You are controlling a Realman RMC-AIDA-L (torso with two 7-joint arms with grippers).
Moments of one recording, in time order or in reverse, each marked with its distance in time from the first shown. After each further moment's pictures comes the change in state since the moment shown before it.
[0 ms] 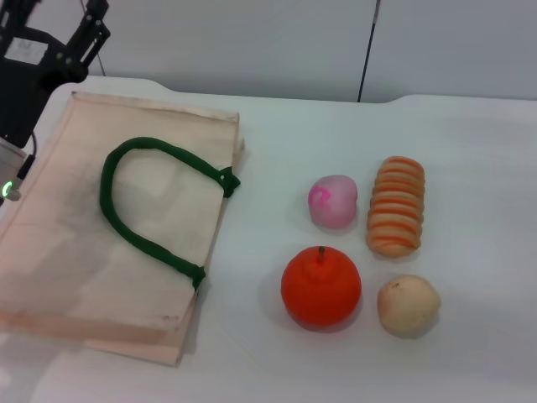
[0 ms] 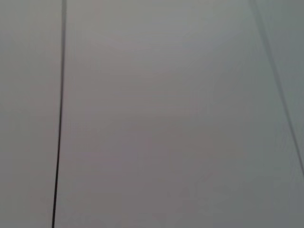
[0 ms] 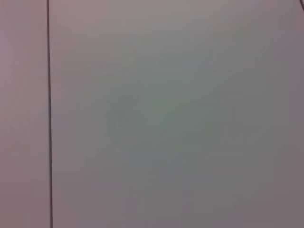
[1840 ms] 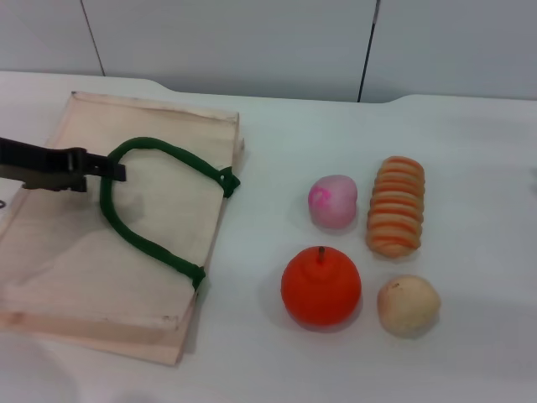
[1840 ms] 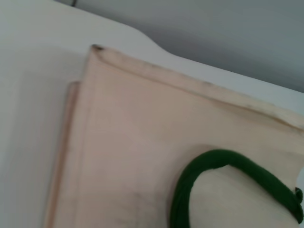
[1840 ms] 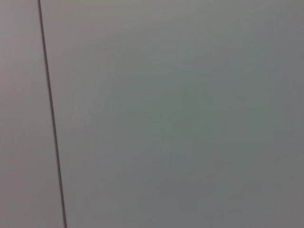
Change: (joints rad) left arm -0.390 0.013 0.014 -0.835 1.412 -0.101 -1.776; right arm -0.007 -0.016 -0.055 -0.088 -0.072 -0.202 0.135
